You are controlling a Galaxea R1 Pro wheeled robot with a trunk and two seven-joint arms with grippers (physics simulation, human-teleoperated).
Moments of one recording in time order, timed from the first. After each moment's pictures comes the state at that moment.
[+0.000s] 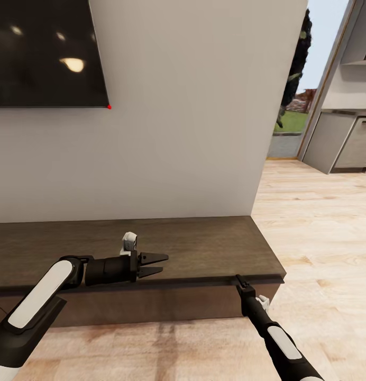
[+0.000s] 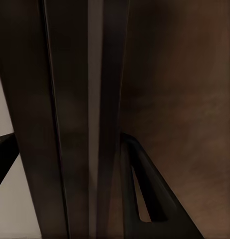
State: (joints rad) left arm -0.53 0.36 -0.35 -1.59 1.72 1.05 0.02; right arm -0.46 -0.01 -0.12 -0.57 -1.33 0.21 0.40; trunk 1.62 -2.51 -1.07
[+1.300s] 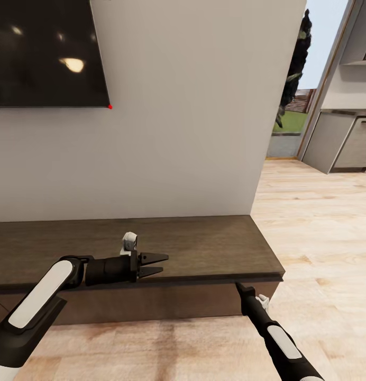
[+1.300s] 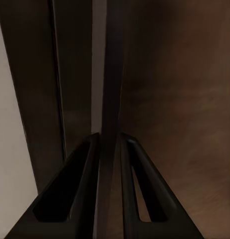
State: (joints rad) left arm -0.53 0.36 -0.35 -1.59 1.72 1.05 0.02; right arm -0.46 -0.01 -0.11 -0.58 -1.33 0.21 0.40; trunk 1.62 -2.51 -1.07
